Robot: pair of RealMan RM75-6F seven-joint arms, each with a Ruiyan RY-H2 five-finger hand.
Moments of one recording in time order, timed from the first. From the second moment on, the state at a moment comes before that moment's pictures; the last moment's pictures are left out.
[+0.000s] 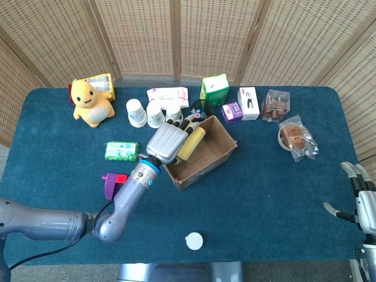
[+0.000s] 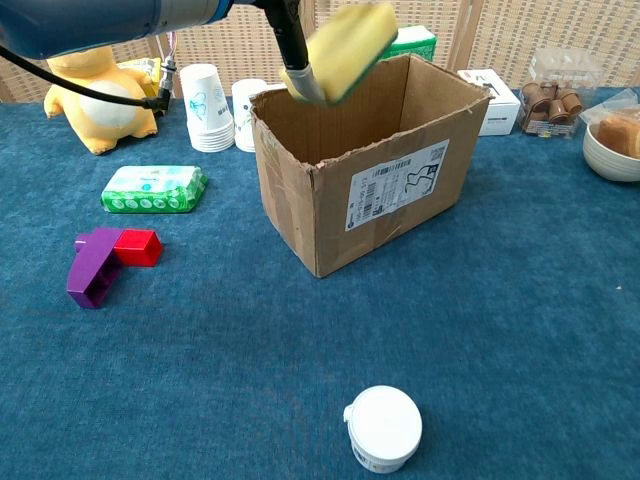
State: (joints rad) left arm -1.20 -1.49 -0.32 -1.75 0.59 1.11 0.85; right arm 0.08 -1.22 0.10 -1.30 -1.51 1.54 0.39
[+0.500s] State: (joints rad) left arm -1.14 -1.38 -0.27 -1.80 0.69 1.08 0.75; right arm 0.08 -1.23 0.09 -1.31 -1.52 1.55 0.36
